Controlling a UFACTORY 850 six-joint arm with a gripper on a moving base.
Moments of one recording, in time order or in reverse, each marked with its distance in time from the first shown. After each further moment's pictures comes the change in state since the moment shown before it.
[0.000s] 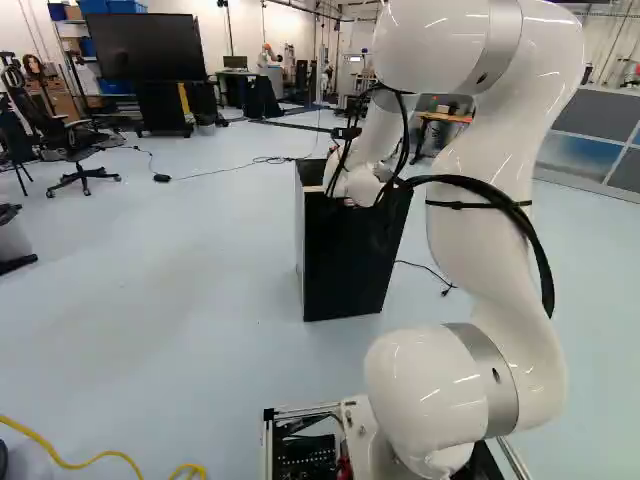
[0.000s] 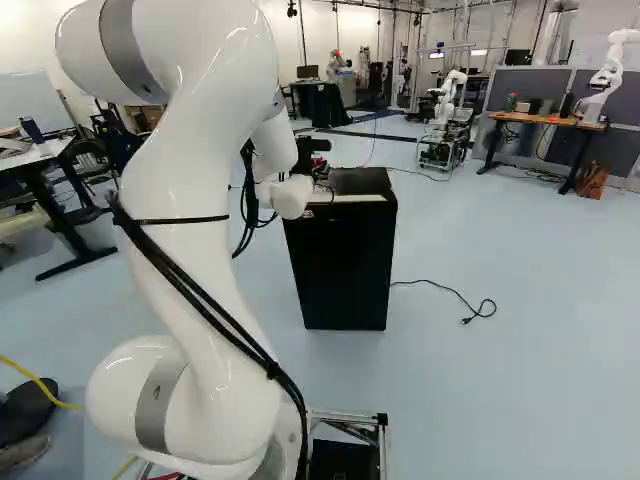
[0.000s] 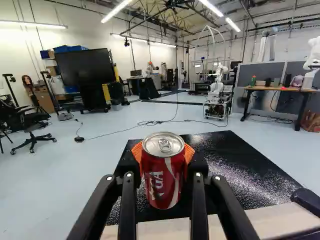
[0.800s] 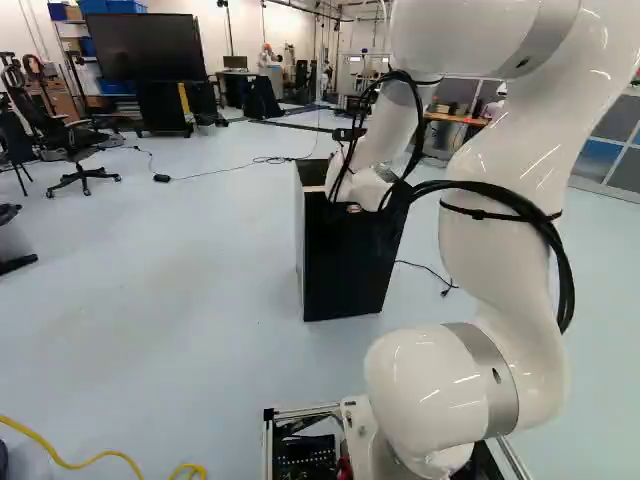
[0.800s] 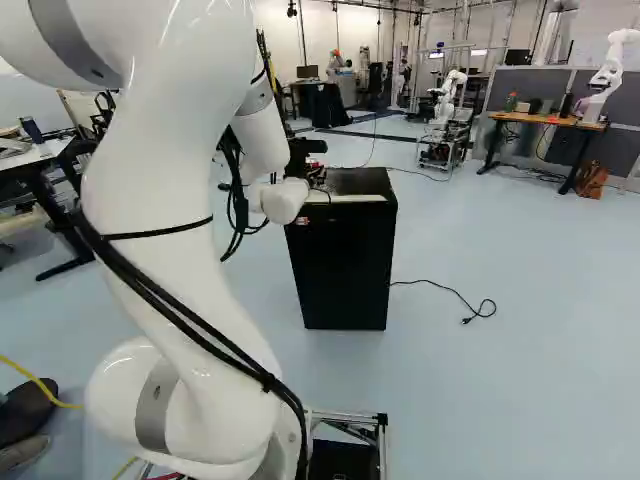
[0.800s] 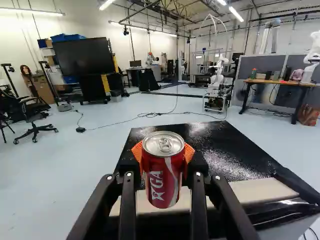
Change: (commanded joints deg) arm 0.4 9.0 10.0 0.2 -2.9 -0.9
